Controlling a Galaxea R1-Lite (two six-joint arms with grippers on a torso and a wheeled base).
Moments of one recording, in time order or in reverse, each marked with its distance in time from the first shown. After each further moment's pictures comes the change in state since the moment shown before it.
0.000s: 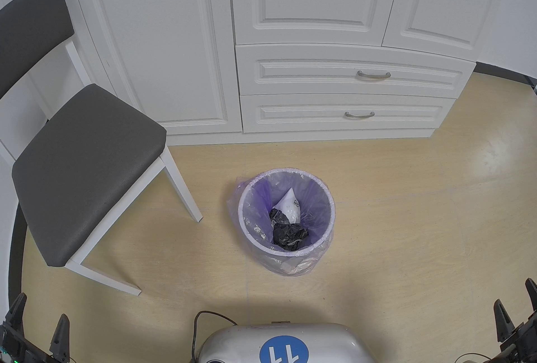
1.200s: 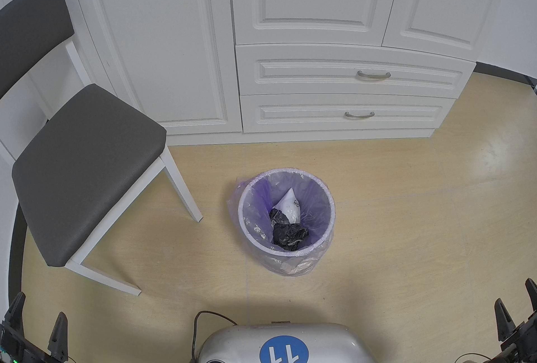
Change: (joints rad) left arm 0.006 0.000 0.000 -0.011 0.004 -0.016; right arm 0.000 0.001 0.000 -0.002 -0.003 0.019
